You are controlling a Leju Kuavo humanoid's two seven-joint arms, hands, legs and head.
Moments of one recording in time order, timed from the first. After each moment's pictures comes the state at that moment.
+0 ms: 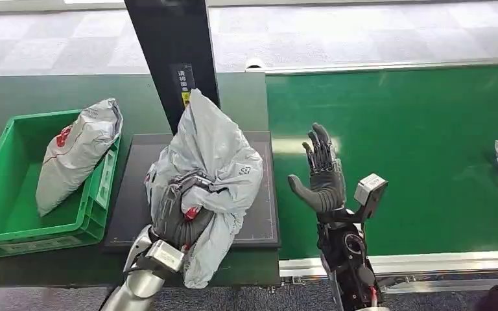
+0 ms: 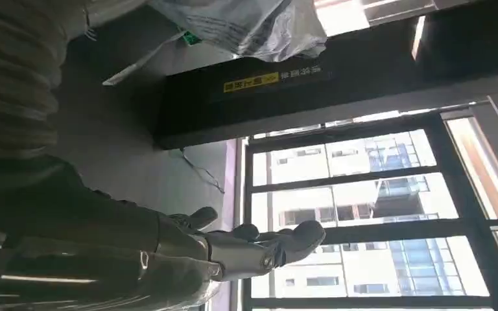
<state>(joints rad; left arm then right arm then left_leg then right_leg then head) -0.19 -0.13 -0.42 -1.41 -0.39 0.12 -0.70 -0.34 0.17 0.13 -1.00 -0.11 0.23 -0.57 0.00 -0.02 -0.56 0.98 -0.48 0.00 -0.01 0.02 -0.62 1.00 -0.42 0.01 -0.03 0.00</state>
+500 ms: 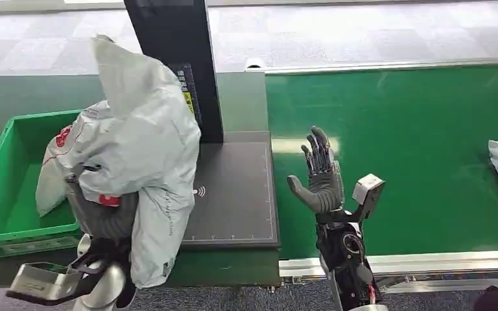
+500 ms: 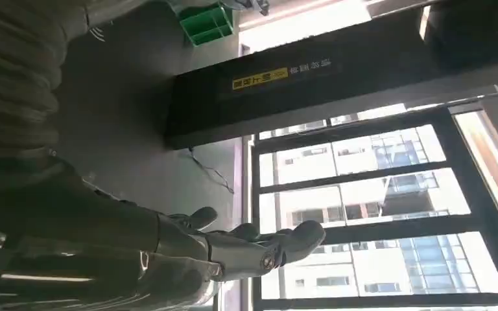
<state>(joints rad) -0.18 -0.10 -0.41 -1.79 -0.11 0.32 -0.70 -0.35 0.18 0.11 -0.95 -0.11 0.24 -0.58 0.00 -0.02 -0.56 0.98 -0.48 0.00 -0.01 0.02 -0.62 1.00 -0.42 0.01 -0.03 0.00</state>
